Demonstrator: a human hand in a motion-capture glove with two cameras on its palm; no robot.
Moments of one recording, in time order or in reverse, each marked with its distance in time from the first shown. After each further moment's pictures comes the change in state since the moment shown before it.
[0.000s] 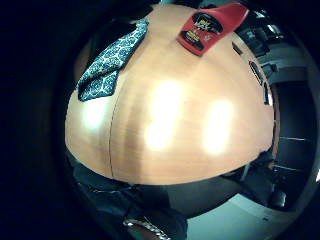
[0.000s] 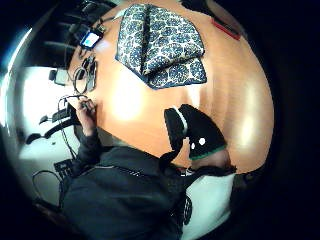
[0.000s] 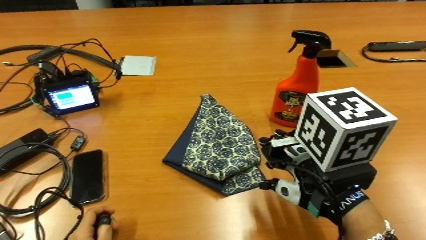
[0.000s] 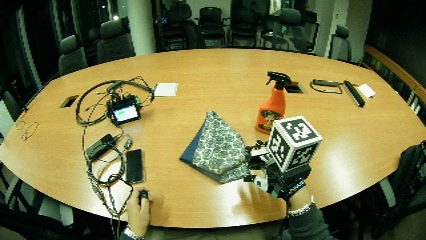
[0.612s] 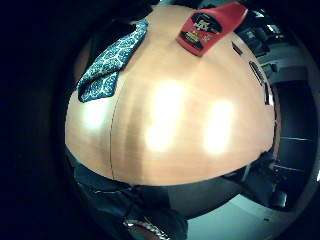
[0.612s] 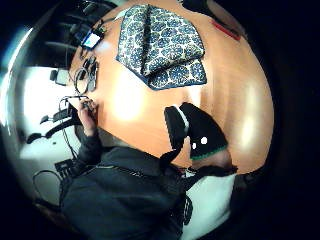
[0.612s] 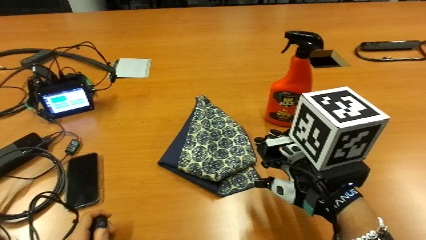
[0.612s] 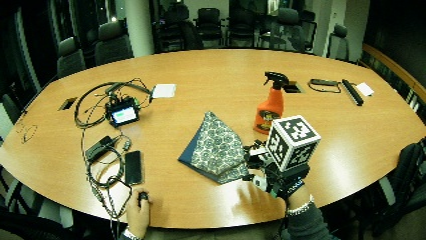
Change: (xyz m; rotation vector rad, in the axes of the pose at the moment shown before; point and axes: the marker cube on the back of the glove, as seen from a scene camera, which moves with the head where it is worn) arm -0.006 -0.005 0.002 0.000 -0.004 -0.017
